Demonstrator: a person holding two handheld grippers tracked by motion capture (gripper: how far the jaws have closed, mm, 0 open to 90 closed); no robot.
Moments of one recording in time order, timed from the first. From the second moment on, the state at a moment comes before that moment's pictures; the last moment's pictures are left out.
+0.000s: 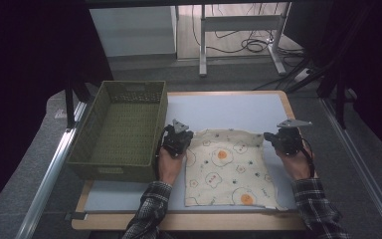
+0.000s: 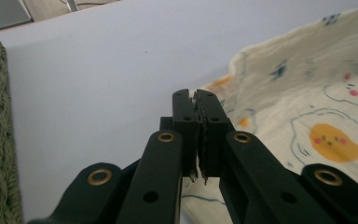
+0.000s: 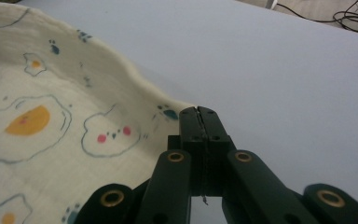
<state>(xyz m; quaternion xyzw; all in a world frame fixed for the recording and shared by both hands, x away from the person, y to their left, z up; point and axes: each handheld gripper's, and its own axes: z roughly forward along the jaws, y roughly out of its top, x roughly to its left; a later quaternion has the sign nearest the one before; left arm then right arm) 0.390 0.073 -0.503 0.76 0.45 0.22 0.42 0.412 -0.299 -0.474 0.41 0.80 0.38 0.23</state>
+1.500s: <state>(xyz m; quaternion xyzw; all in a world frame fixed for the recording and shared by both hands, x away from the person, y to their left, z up) 0.379 0.074 -0.506 0.76 0.44 0.23 0.42 0.441 -0.286 -0.486 0.43 0.80 0.36 0.22</state>
